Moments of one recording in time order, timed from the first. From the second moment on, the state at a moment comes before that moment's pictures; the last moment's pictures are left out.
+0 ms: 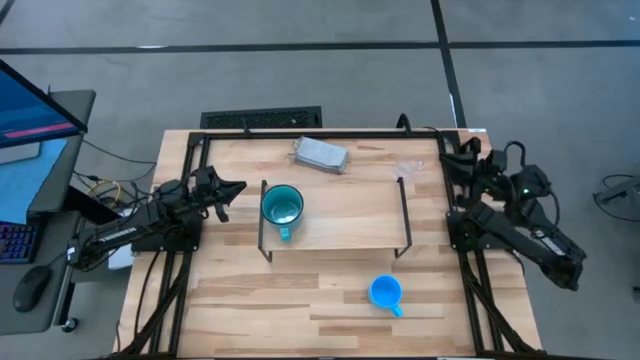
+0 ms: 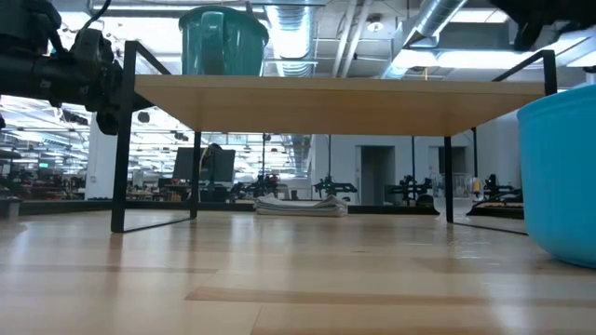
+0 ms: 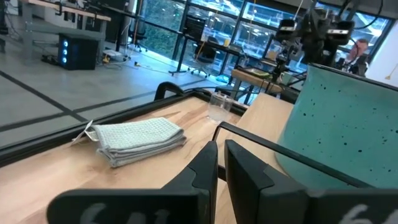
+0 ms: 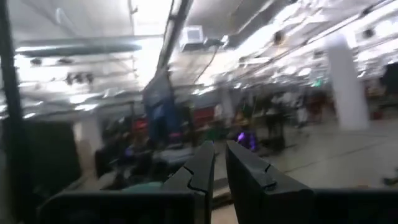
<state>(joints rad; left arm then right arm) 0.38 0.00 0.03 -0.01 -0.01 -0.31 -0.68 0.05 0.38 0.04 -0.36 0.26</state>
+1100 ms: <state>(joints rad) 0.38 0.00 0.02 -0.01 -0.01 -0.31 -0.38 0.44 0.80 -0.17 -0.39 0.25</state>
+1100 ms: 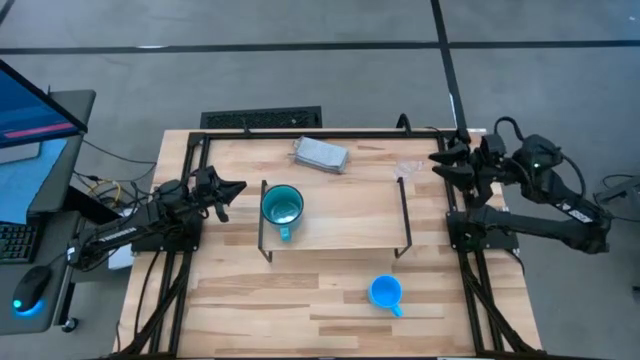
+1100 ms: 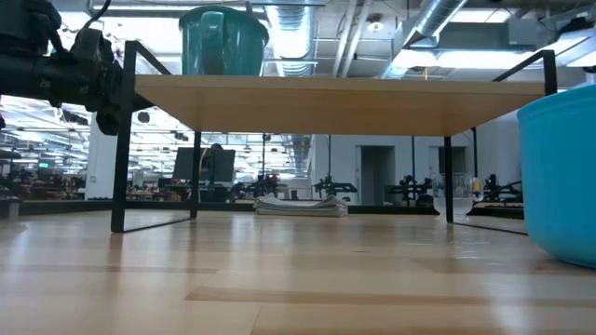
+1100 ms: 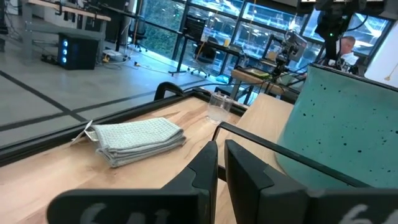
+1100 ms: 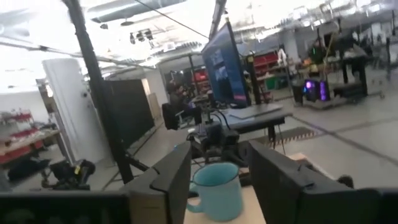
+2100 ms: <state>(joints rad) 0.38 0.00 0.02 -0.01 -0.02 -0.31 -0.29 0.53 0.92 -0.35 -0.33 -0.15</state>
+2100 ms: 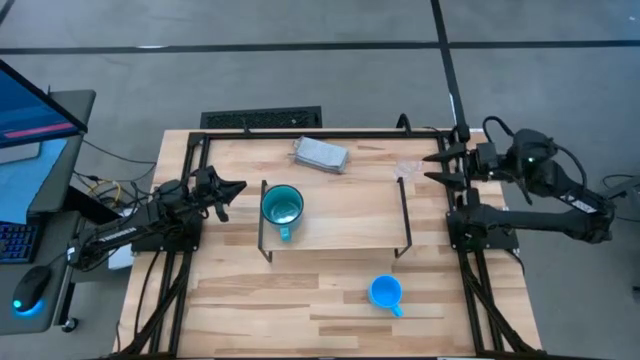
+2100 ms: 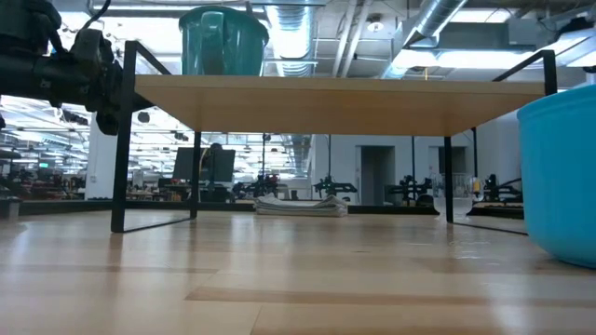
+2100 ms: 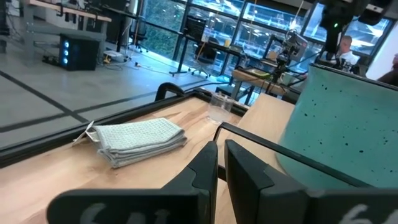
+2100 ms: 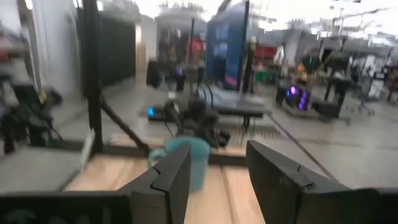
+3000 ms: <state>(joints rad) 0.38 0.00 0.02 -0.01 -0.04 -0.23 0.24 1.01 1.45 -1.12 0.03 0.01</state>
